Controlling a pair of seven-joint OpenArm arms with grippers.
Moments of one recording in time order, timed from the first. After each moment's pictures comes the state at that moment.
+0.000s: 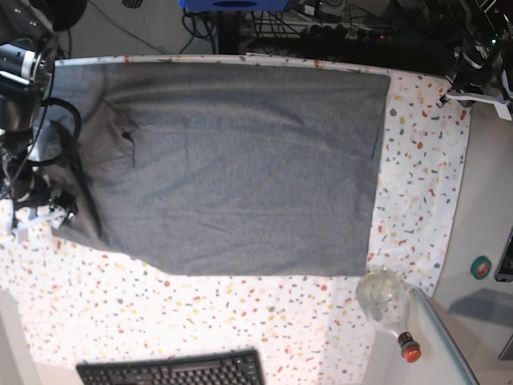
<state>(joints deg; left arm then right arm) 25.7 -4.5 -44.5 97.8 -24.1 -2.7 41.0 17.5 16.9 21.8 41.2 23.1 15.0 -36.6</state>
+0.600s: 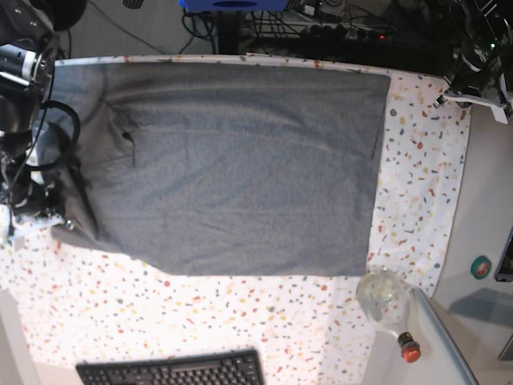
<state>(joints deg) 25.6 -7.5 -40.1 96.6 -24.0 -2.6 41.4 17.4 16.9 21.8 45.4 23.0 14.9 -35.5</state>
